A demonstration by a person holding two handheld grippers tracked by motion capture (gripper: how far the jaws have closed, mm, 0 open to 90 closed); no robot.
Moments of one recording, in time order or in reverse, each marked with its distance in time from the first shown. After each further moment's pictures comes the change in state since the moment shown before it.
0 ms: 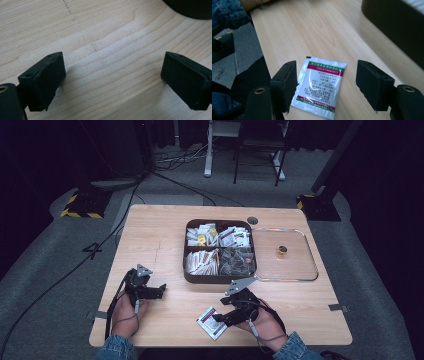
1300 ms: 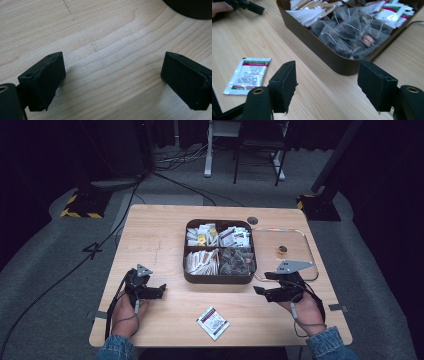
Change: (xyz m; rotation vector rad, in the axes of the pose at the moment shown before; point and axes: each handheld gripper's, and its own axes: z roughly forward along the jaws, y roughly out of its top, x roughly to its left) left arm 0.000 0.000 0.000 0.000 0.000 0.000; right arm -0.071 -0.037 -0.094 -0.147 -0.285 0.061
